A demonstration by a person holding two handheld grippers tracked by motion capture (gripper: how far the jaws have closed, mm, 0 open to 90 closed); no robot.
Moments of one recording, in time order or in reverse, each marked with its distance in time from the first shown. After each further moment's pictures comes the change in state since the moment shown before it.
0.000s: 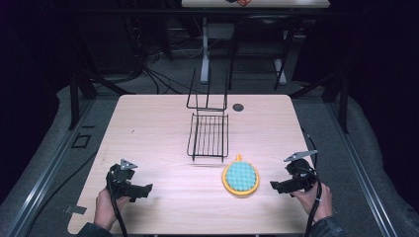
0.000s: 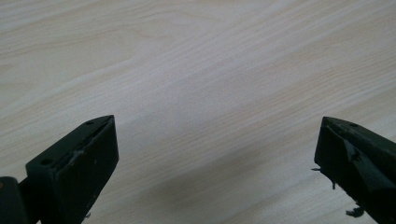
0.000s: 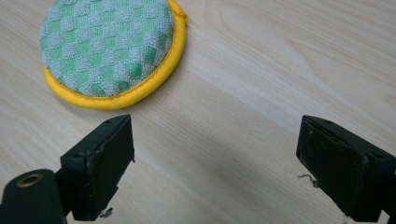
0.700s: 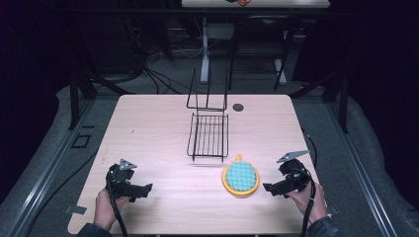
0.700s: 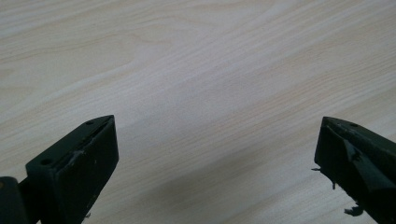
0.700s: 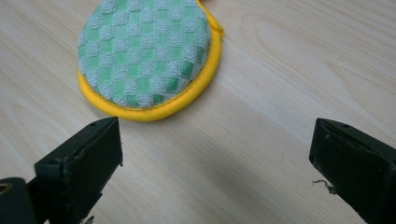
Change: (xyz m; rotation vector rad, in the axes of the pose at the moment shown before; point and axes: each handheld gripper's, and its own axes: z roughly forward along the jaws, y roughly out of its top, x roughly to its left) left arm 0.000 0.000 -0.001 -0.014 -0.006 0.004; right arm 0.015 0.008 0.008 -0.017 0.058 -0.060
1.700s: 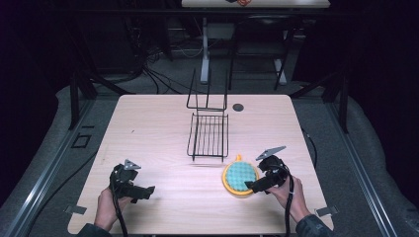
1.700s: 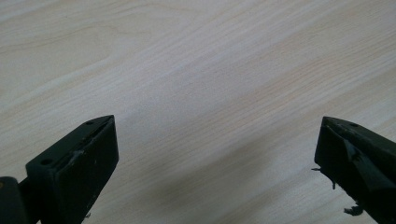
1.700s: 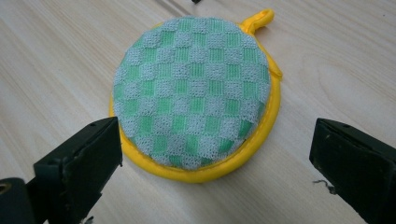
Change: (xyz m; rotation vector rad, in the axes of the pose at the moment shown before) left arm -0.004 0.002 0.007 0.047 -0.036 0.037; right arm 0.025 0.030 0.037 0.015 0.067 -0.061
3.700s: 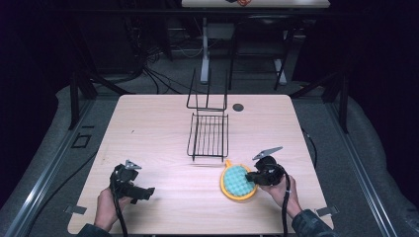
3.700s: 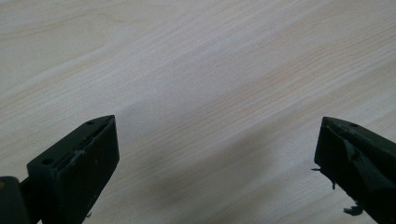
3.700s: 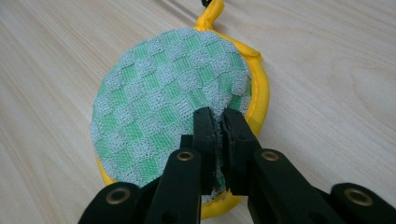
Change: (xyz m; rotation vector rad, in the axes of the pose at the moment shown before) left arm 0.000 0.001 0.002 0.043 -0.011 0.000; right arm -0.001 -0.001 0.018 -0.023 0.061 0.042
